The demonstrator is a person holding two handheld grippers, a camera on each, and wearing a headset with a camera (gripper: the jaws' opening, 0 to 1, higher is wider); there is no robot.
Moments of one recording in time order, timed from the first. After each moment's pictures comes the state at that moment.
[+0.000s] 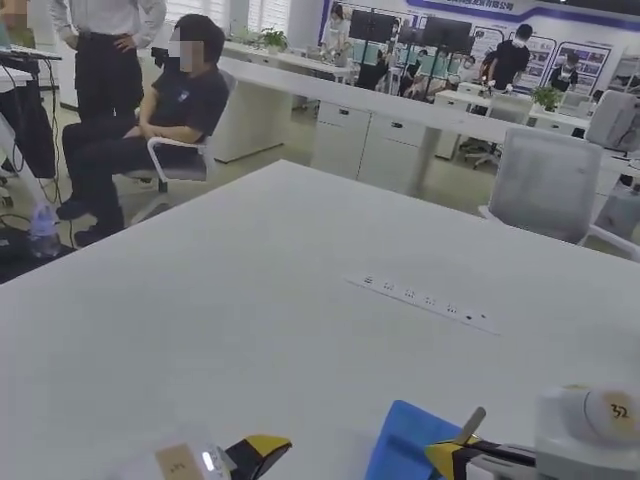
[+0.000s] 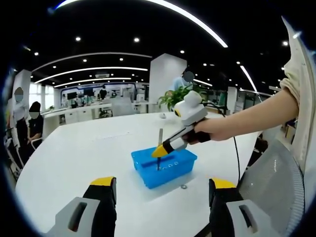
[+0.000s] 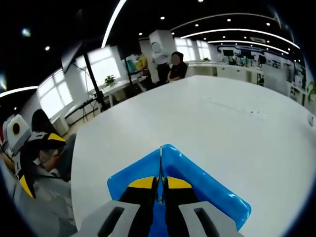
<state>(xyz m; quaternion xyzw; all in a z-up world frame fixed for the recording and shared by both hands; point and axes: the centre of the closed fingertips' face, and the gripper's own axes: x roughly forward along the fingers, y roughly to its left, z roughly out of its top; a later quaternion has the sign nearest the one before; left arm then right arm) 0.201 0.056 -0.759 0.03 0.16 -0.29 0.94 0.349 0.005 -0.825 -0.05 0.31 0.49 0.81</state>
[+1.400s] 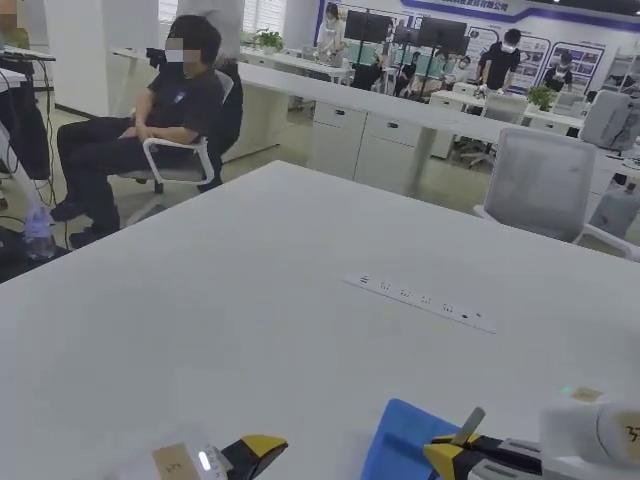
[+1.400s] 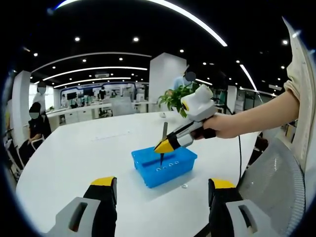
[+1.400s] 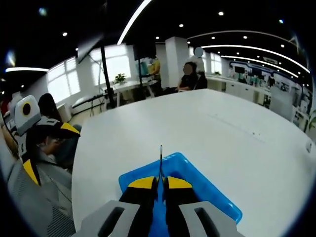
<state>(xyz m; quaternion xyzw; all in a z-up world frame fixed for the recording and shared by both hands) 0.201 0.056 -0.761 0.03 0.16 -0.29 0.94 0.330 0.004 -0.800 -0.10 0.25 0.52 0.81</state>
